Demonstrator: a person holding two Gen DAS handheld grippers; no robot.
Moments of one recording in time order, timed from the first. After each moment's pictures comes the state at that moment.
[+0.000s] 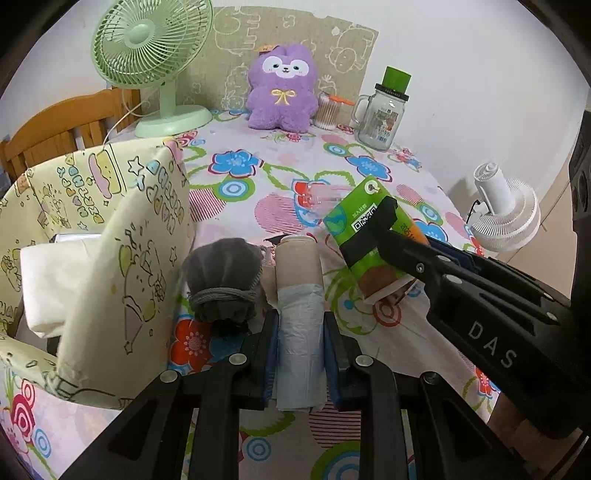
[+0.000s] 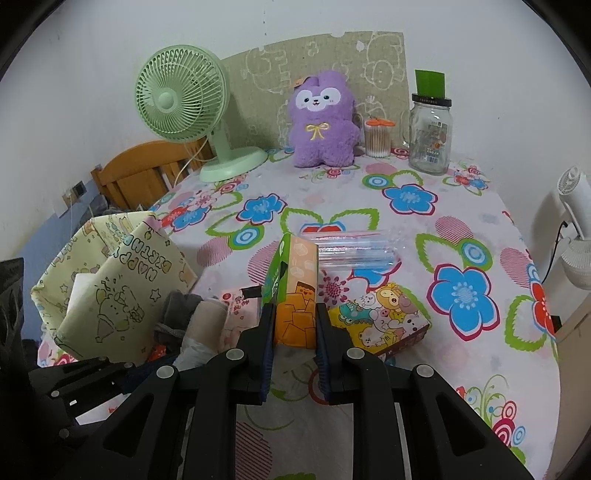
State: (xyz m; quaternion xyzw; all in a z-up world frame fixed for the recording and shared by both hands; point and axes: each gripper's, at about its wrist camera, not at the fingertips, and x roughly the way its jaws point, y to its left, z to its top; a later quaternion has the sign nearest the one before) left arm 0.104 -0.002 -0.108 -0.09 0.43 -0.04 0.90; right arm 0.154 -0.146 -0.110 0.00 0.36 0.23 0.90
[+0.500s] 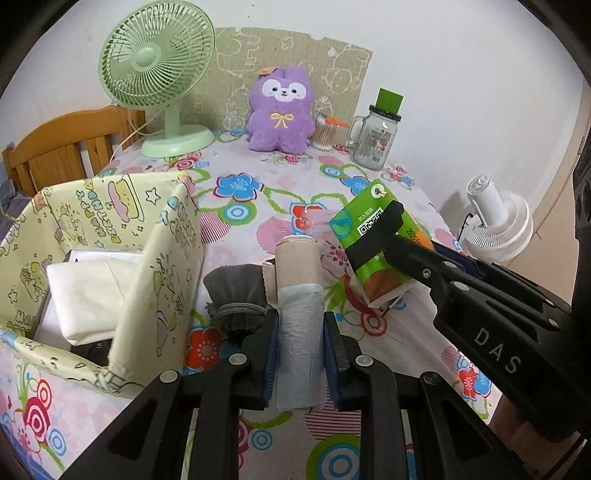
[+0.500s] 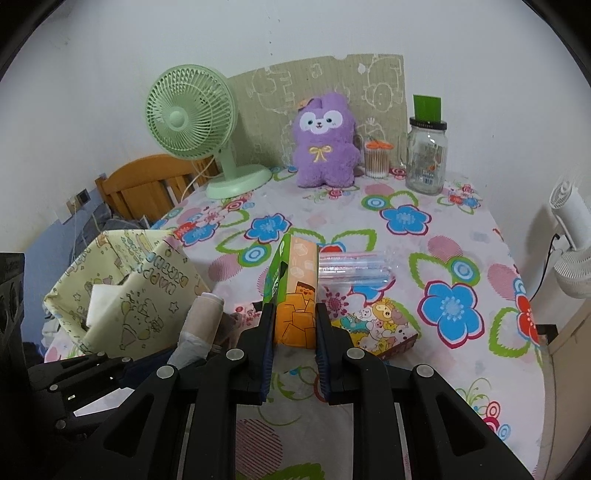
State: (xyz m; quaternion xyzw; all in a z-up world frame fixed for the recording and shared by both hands) left arm 0.092 0.002 -0.082 -0.09 0.41 -0.04 0.91; right arm 0.136 -0.149 -0.083 0.00 0.34 0.23 0.91
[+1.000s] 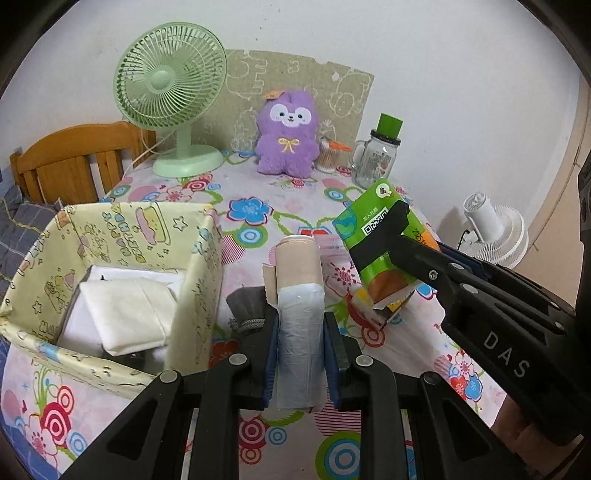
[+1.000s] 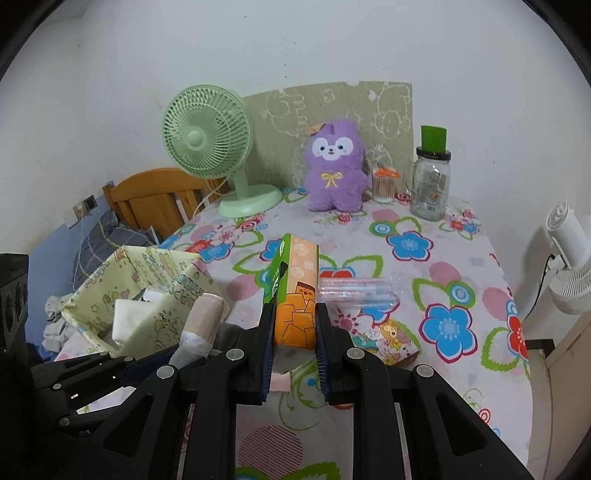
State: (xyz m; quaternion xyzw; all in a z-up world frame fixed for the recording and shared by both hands) left arm 0.079 0.018 -0.056 -0.09 0.38 -0.04 0.92; right arm 0.118 -0.139 -0.053 -0.01 0.31 0.23 0.92
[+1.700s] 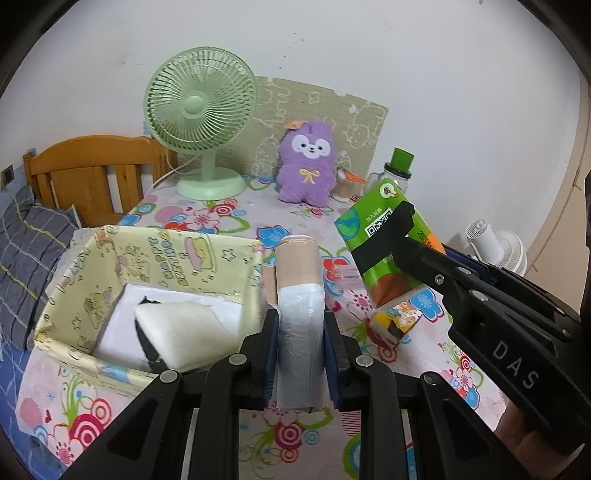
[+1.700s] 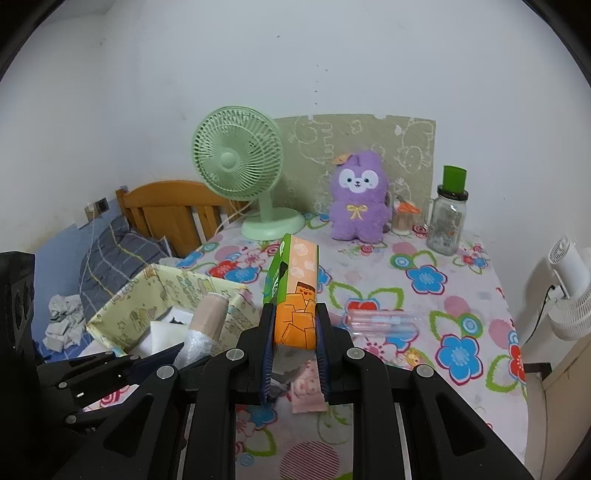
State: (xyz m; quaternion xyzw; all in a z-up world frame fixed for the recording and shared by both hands) left arm 0.059 0.058 -0.029 -0.10 0.34 -0.02 0.93; right arm 0.096 -0.101 -0.019 -0.02 0.27 0.25 0.93
